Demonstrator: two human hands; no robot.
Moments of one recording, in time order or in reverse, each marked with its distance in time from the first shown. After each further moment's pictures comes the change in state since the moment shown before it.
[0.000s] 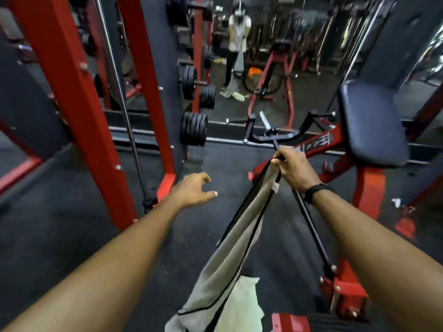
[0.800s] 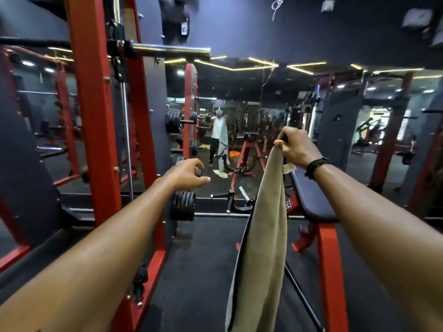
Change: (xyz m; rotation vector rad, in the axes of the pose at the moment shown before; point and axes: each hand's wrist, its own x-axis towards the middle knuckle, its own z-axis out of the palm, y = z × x) left_hand -0.133 0.179 -0.211 0.095 0.292 0.235; right_hand -0.044 -0.161 -0.296 -0.139 0.367 -0.017
